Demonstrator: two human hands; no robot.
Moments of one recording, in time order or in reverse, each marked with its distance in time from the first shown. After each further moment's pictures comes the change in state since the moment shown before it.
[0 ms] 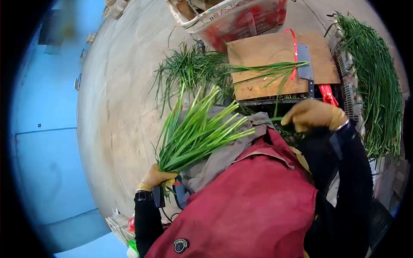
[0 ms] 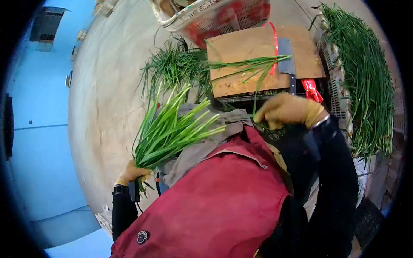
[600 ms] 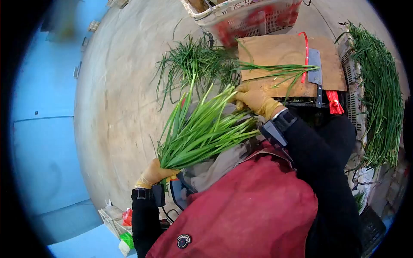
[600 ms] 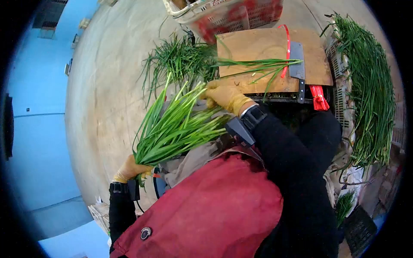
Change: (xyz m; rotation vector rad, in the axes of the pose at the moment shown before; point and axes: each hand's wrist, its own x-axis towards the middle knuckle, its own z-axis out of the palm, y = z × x) left_hand 0.000 0.006 -0.007 0.182 0.018 0.099; right_hand 0.192 -0.034 0.084 0.412 0.185 -0.027
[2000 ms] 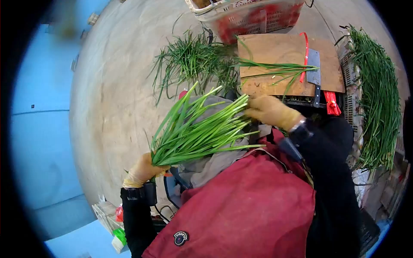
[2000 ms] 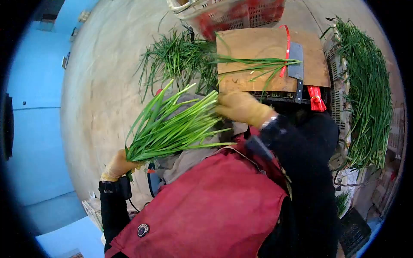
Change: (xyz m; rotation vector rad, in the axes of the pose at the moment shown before) left_hand -0.017 0.012 0.001 0.069 0.033 0.068; right_hand -0.054 0.016 -0.019 -0.880 -0.024 -0.348
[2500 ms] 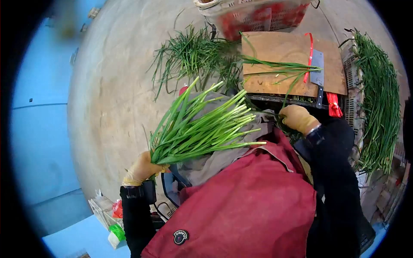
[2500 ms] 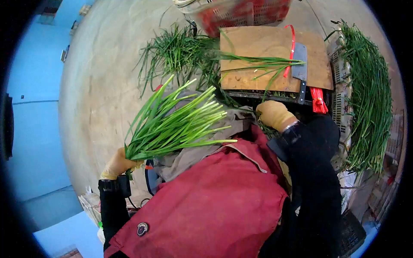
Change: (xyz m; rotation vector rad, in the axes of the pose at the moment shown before) left_hand 0.002 -0.016 -0.003 0.042 0.029 0.004; right_hand -0.060 0.058 -0.002 -0.321 -0.325 0.453
